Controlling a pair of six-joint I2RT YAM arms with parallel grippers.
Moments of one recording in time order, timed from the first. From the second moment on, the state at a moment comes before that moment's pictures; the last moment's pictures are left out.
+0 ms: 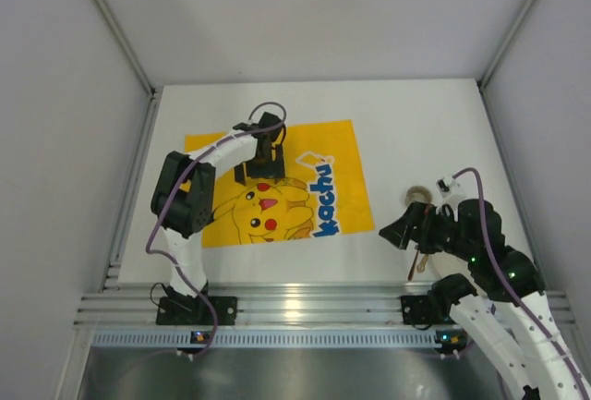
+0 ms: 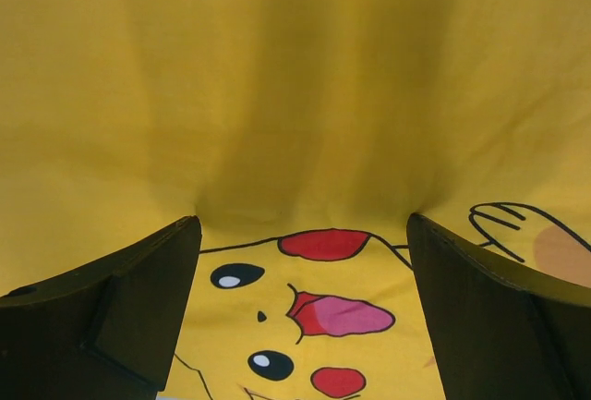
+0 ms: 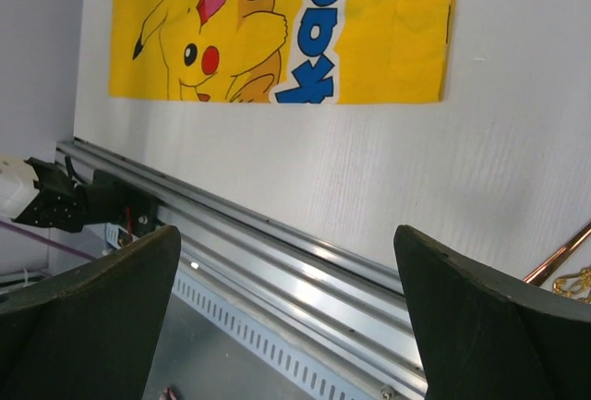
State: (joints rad) left arm -0.43 1.97 1.44 -0.77 -0.25 -0.53; right arm 0.38 0.38 0.68 -0.87 -0.29 0.61
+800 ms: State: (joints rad) left arm -0.51 2.22 1.76 -0.74 -0.15 -0.40; right arm 0.38 0.46 0.68 -0.80 -0.05 0.60
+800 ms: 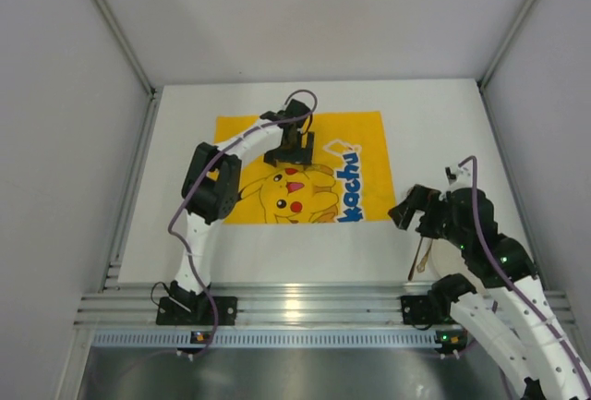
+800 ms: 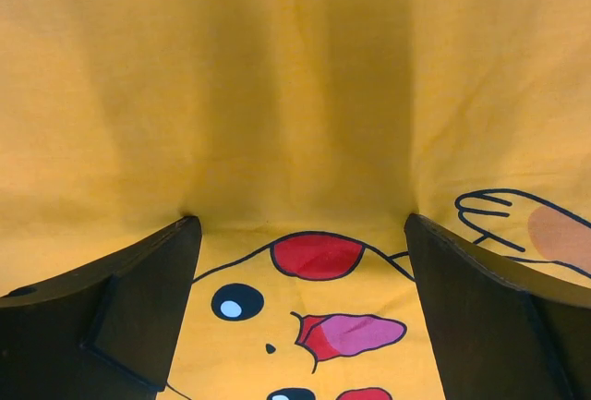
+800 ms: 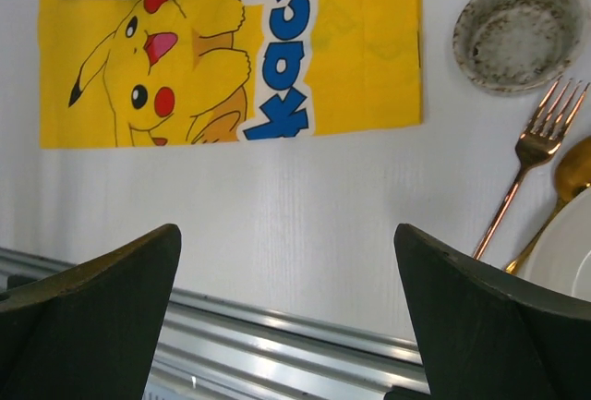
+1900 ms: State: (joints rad) left arm -0.54 1.72 1.44 -0.91 -0.27 -0.60; right arm -0.07 1.27 0.94 -0.82 0.19 0.50
